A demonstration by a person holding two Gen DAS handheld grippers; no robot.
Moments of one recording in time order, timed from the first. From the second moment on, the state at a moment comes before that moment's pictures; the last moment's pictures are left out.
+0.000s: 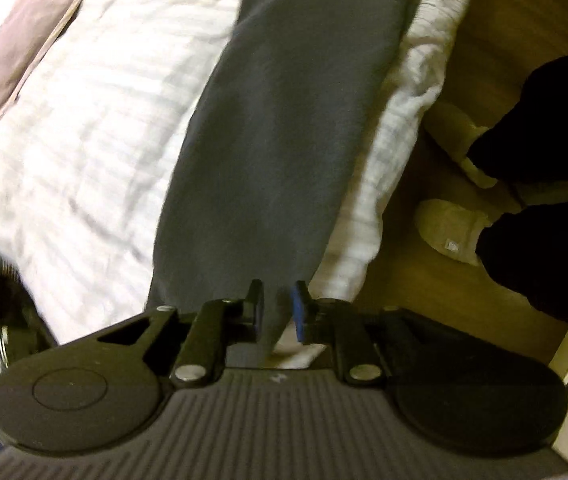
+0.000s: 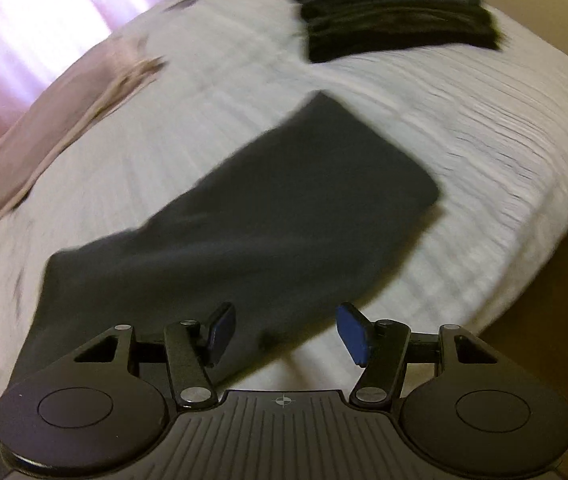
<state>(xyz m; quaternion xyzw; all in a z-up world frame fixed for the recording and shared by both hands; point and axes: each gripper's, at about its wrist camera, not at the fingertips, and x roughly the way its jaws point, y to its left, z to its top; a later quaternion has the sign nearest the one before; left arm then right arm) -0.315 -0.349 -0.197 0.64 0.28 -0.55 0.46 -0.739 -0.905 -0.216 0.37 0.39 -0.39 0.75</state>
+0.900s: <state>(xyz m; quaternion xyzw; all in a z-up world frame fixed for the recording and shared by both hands) -0.143 -0.363 -0.254 0.40 0.40 -0.71 0.42 -0.472 -0.599 -0.213 0.20 0.51 -0.14 0.83</state>
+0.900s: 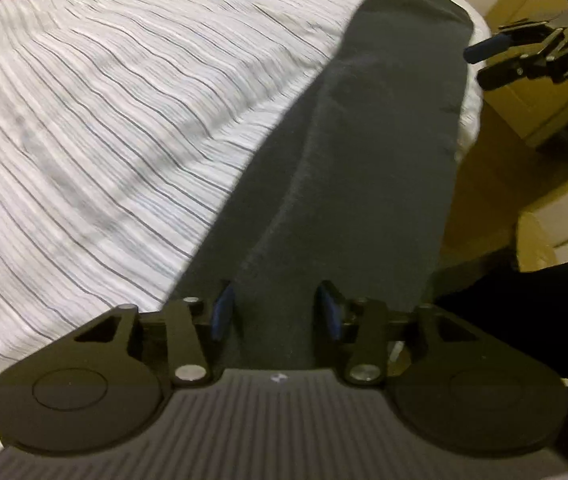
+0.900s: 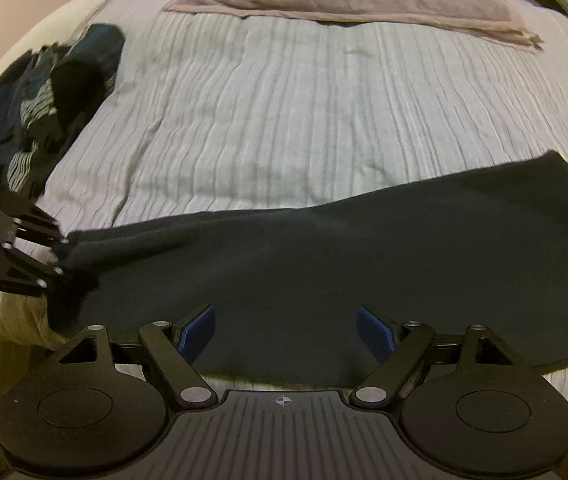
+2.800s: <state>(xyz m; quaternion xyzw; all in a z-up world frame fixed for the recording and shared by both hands) -0.190 -0.415 -0.182 0.38 0.35 -0.69 0.51 -0.556 -0.706 -0.203 0.21 0.48 -0.28 0.80</state>
